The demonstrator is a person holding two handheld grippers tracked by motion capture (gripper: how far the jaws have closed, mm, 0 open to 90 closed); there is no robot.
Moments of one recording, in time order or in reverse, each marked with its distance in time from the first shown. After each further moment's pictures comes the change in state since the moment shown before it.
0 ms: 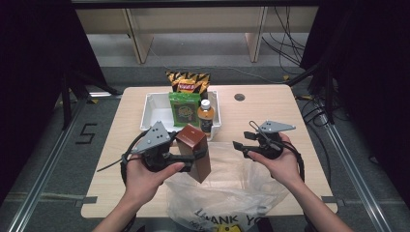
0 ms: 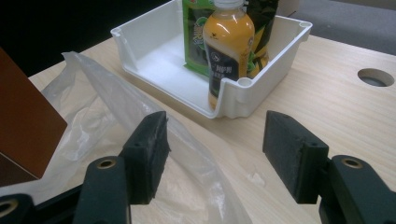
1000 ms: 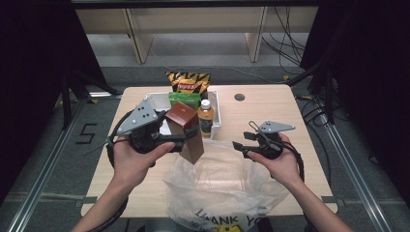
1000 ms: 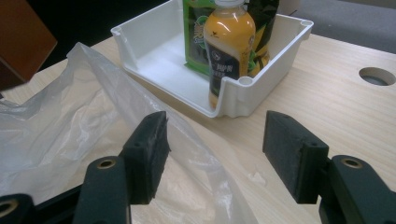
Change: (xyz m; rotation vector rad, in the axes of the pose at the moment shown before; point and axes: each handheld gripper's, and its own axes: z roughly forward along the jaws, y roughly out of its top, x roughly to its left) left arm 0.018 0.045 -0.016 -0.068 0.055 0.052; right arm 0.001 -0.001 0.000 0.021 -0.004 0.006
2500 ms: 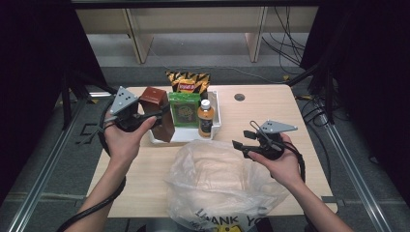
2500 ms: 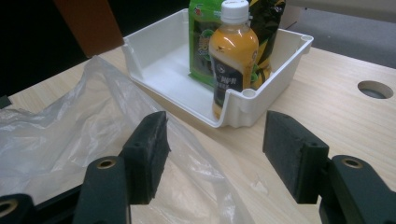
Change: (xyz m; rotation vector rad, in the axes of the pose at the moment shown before) left arm 0.085 -0.032 0.003 0.008 0.356 -0.037; right arm 0.006 0.005 -0.006 -0.037 0.017 0.003
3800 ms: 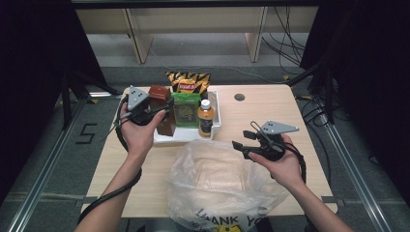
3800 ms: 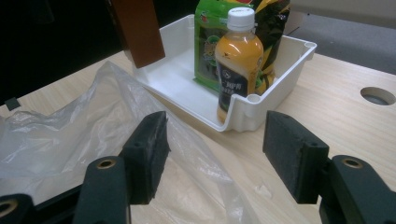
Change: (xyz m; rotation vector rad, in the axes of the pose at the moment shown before) left arm 0.011 -0.024 0.044 0.006 0.120 -0.024; right arm 0.003 0.002 -0.005 -0.009 0.018 -0.026
